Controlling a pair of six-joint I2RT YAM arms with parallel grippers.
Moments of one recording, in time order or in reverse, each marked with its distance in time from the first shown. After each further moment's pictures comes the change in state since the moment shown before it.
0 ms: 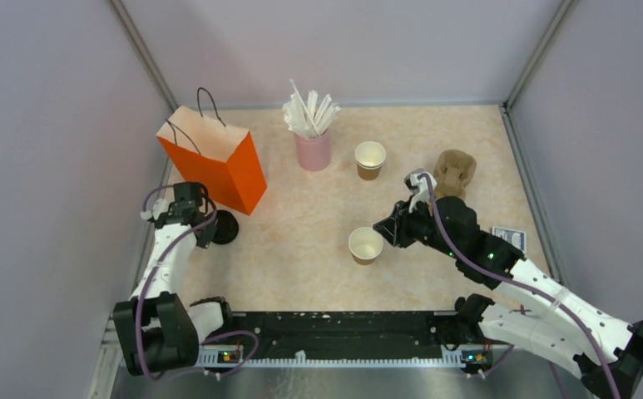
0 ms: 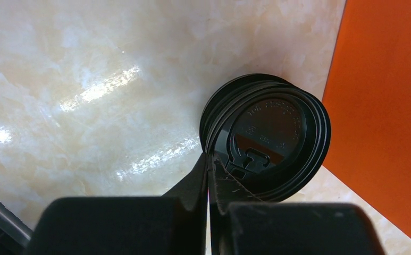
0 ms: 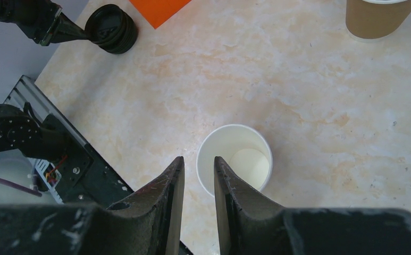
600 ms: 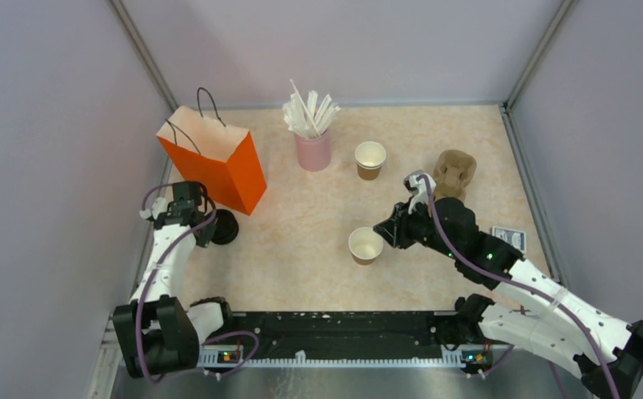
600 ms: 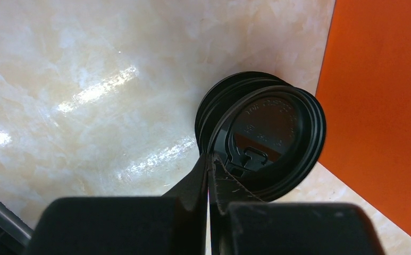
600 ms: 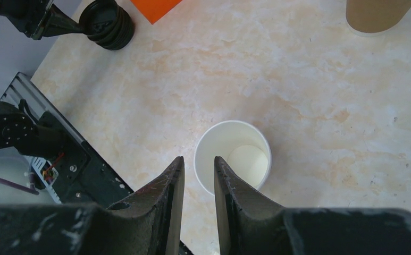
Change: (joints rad) left arm 0.000 -0.023 0.021 -0.018 0.005 0.008; right arm 0.000 0.000 -0.013 0.000 0.000 0.000
